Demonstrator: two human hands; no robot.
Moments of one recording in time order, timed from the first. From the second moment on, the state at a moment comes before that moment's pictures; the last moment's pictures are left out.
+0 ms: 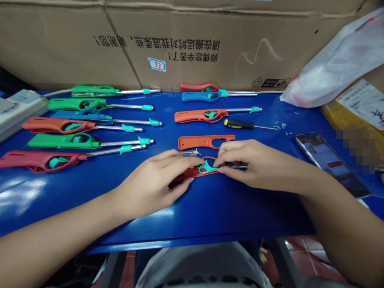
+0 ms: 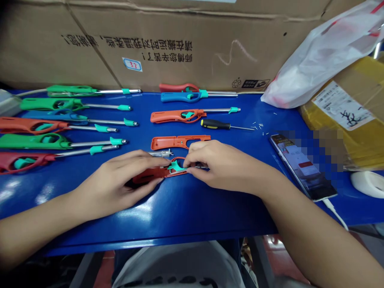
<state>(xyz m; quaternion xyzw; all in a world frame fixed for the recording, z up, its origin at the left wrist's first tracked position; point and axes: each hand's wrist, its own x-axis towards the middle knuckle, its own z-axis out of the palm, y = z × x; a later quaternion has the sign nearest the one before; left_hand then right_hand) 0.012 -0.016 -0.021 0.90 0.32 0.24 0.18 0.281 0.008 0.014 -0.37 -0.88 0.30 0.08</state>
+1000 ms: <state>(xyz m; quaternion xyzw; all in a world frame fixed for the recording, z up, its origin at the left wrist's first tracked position) 0.012 -0.017 -0.023 0.92 0.27 0.23 0.15 0.268 0.008 0.007 -0.45 -0.83 0.31 0.11</state>
